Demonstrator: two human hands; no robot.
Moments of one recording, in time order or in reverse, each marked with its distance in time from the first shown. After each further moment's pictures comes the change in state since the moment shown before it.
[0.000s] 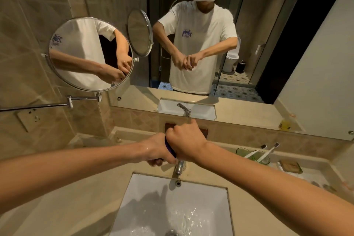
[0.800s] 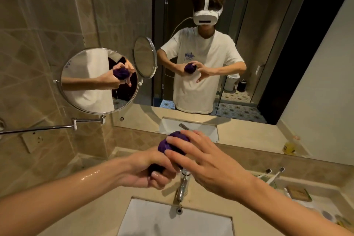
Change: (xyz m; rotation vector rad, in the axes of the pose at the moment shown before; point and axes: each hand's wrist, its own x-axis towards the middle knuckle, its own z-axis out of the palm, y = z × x) left_hand -0.053 0.024 -0.031 -0.777 -0.447 0.099; right_hand -0.062 0.049 -0.018 0.099 0.548 -0.352
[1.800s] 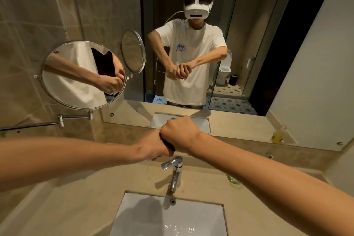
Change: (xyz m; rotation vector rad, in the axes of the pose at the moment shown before) left_hand 0.057 0.011 0.000 0.955 0.677 0.156; right_hand 0.082 0.020 0.018 -0.189 -0.559 0.284
